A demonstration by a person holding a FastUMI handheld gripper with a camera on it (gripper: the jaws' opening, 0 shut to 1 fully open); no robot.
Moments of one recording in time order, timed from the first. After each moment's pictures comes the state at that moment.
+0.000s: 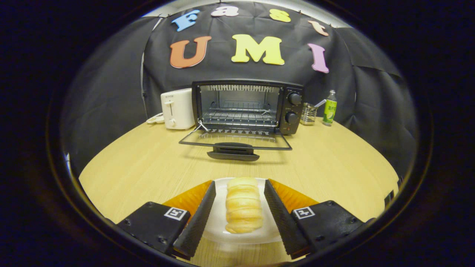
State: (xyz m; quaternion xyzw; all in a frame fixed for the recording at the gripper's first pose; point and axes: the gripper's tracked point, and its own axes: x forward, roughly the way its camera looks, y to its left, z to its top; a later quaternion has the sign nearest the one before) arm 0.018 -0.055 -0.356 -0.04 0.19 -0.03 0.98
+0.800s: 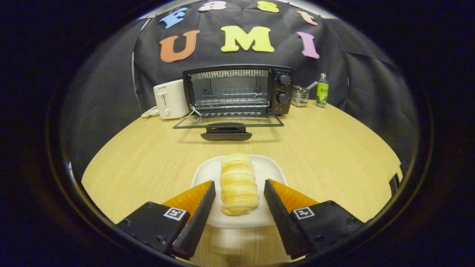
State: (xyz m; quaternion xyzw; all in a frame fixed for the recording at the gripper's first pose) arm -0.005 -0.065 -0.385 0.01 0.26 -0.05 0.96
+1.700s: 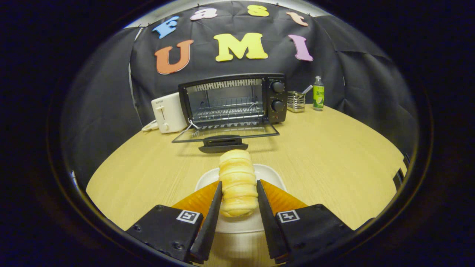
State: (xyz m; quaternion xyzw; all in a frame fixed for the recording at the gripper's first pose) arm 0.004 -0.063 -0.357 0.03 0.19 -0.03 0.98
